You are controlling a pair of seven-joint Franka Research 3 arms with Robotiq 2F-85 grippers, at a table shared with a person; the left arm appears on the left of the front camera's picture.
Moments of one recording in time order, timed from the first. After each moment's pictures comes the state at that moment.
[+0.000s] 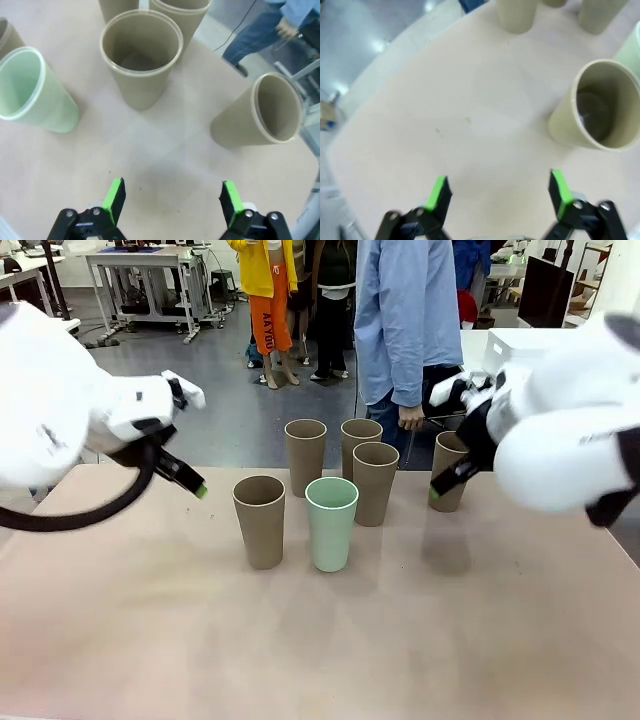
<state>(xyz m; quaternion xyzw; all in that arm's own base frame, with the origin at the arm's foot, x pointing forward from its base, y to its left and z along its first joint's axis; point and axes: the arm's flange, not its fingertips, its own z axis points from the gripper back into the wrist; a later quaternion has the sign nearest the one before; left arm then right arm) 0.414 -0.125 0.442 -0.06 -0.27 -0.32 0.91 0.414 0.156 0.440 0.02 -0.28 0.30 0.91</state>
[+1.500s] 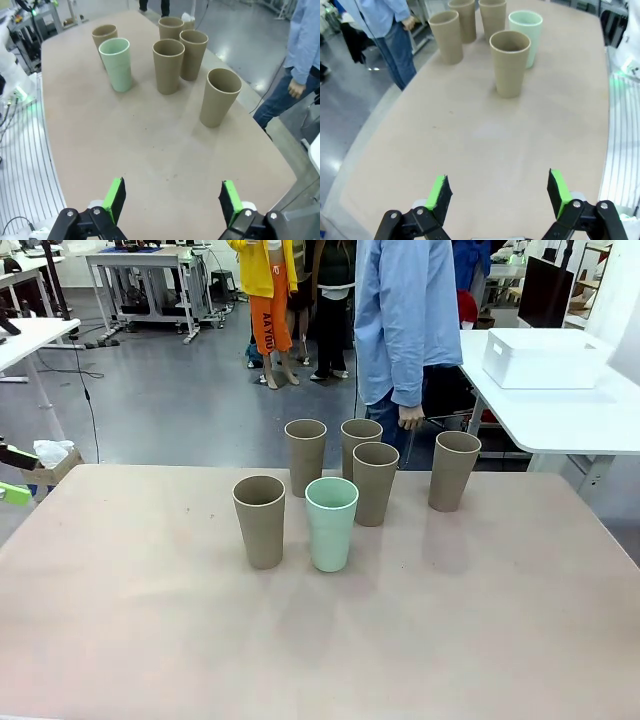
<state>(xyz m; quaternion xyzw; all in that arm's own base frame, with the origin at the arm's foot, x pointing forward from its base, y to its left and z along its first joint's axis) 0.331 0.111 0.465 -0.23 -0.38 -0.50 0.74 0.314 -0.131 0.507 0.20 -0.39 0.43 0.79</state>
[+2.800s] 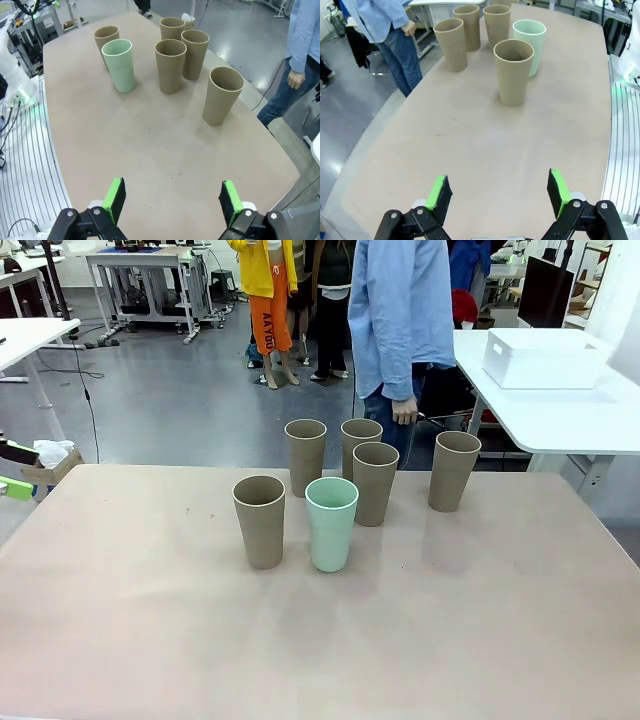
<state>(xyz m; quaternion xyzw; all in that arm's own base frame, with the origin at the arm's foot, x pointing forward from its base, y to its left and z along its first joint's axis) 0.332 0.108 0.466 -0.24 -0.39 -0.49 0.74 0.306 -0.130 0.509 0.20 -0.39 0.42 0.79</state>
